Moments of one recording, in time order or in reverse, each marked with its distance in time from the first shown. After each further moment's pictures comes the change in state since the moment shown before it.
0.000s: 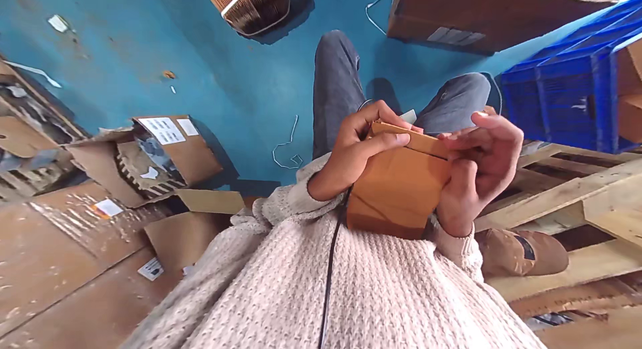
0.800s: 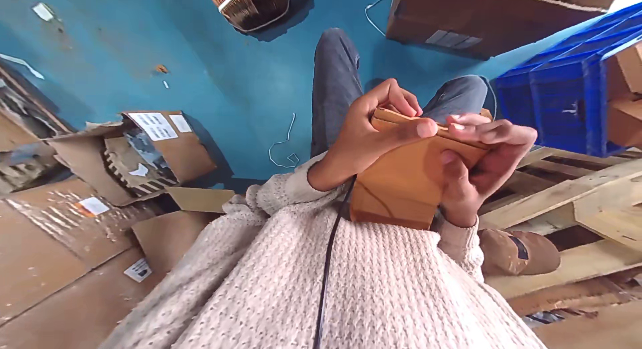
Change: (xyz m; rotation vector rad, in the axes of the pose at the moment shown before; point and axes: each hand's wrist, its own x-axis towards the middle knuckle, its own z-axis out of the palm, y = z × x) left_hand 0.016 0.006 0.003 0.157 -0.038 0.146; right_hand 0.008 0.013 -0.004 0.159 -0.081 -0.134
